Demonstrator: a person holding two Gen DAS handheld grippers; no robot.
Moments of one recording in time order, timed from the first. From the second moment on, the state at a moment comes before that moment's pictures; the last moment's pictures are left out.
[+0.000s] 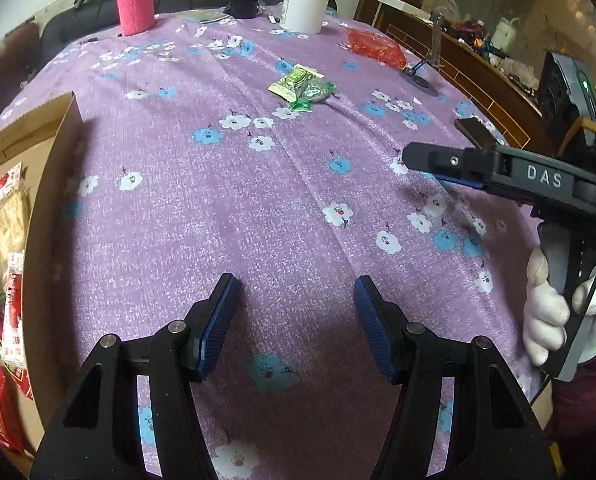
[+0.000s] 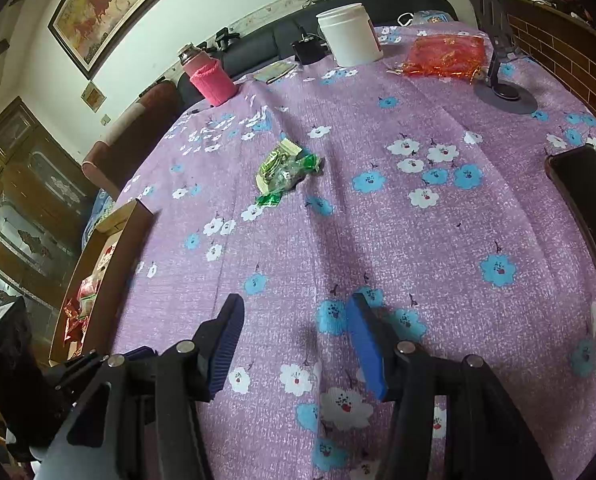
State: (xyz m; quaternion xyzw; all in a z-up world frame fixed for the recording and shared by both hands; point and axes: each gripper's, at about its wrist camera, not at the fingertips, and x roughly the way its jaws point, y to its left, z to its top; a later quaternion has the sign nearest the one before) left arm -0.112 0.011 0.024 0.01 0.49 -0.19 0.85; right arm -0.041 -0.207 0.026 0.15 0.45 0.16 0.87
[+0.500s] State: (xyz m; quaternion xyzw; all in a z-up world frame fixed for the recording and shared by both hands) left arm -0.119 -0.015 0.016 0.06 0.48 -0.22 0.85; right arm 0.056 -0.173 0.031 0.16 0.45 0.15 0.86
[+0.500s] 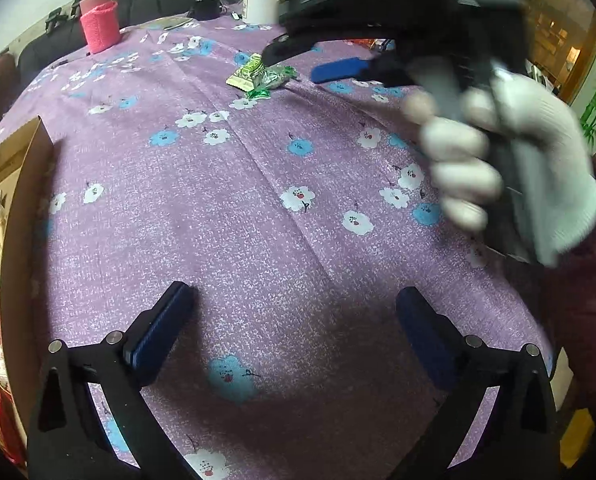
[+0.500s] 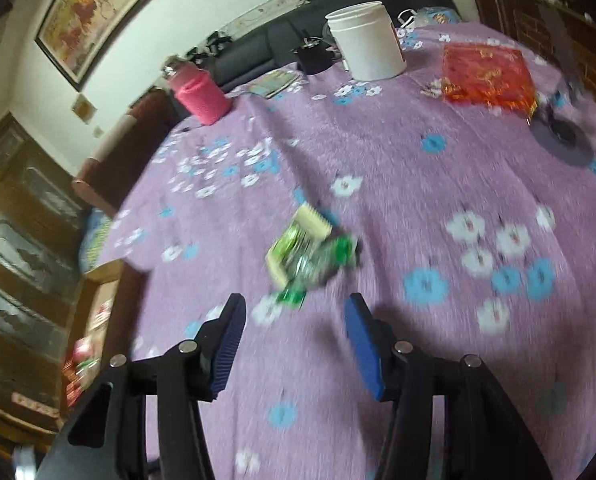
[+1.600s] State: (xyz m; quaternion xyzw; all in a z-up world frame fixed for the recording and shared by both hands) left arm 0.044 -0.040 0.050 0.05 0.44 -0.24 0.86; right arm 0.011 -0.237 0.020 0.21 0.41 0.12 0.88
